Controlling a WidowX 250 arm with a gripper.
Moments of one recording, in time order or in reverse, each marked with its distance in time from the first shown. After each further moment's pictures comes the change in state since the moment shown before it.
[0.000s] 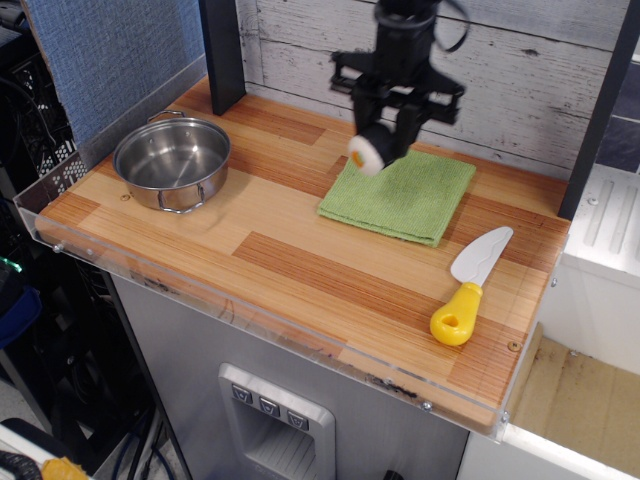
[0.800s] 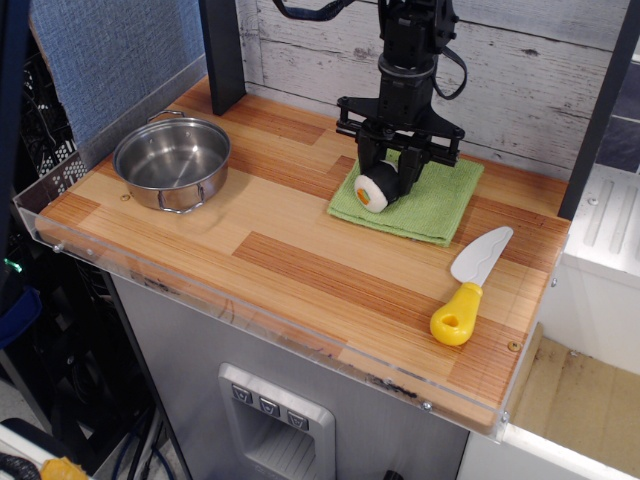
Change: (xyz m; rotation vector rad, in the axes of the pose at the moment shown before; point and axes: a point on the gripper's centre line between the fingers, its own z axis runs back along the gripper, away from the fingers) arm -0.001 -0.014 -0.035 -0.024 0.048 -0.013
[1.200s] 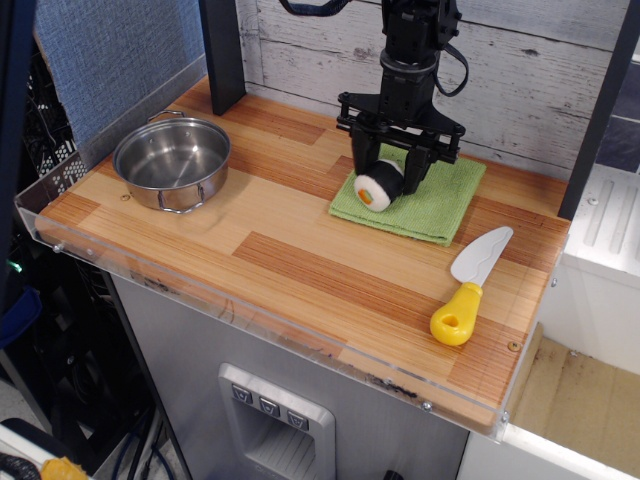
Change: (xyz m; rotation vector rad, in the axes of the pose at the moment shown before) arm -0.001 0.003 0.003 0.024 0.027 0.001
